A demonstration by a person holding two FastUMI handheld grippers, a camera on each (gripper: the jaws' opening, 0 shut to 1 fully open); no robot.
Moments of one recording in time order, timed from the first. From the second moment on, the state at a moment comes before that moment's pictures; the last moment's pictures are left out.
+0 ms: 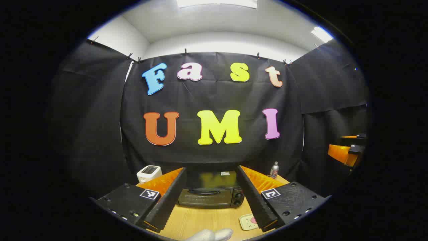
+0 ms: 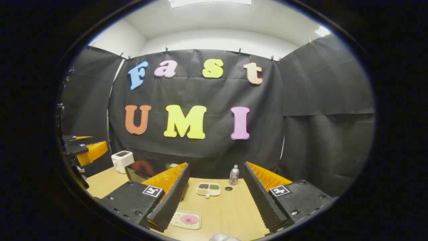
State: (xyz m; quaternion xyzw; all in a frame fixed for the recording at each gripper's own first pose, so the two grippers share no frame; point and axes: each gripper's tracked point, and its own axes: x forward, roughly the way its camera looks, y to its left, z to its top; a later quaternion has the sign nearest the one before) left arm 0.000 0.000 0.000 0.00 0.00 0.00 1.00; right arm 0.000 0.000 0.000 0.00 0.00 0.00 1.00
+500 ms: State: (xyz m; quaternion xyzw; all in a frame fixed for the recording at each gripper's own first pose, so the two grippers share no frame) left arm 0.011 0.012 -0.004 0.00 0.00 0.02 1.00; right arm 0.007 0.006 0.000 0.00 0.01 0.01 1.00
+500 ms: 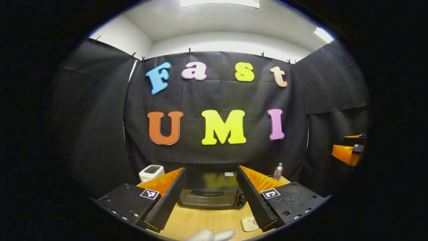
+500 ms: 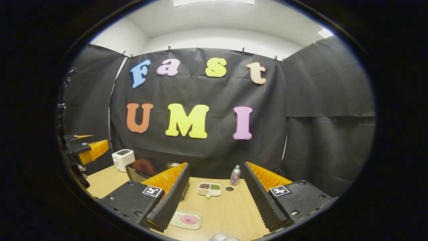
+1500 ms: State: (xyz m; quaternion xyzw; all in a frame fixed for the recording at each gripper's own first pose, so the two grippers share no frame) left arm 0.173 0.018 -0.130 0.01 0.07 0.01 1.00; right arm -0.002 -0.032 -0.012 -0.01 0.06 -0.06 1.00
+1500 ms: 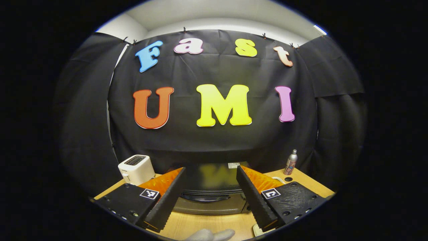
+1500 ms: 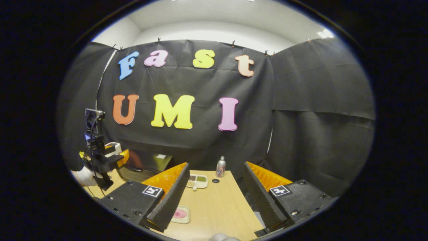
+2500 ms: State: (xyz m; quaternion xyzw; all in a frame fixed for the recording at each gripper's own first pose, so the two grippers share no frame) left arm 0.207 0.023 -0.238 0.01 0.17 -0.03 0.99; right arm 0.015 -0.017 -0.045 0.01 0.10 -0.05 0.99
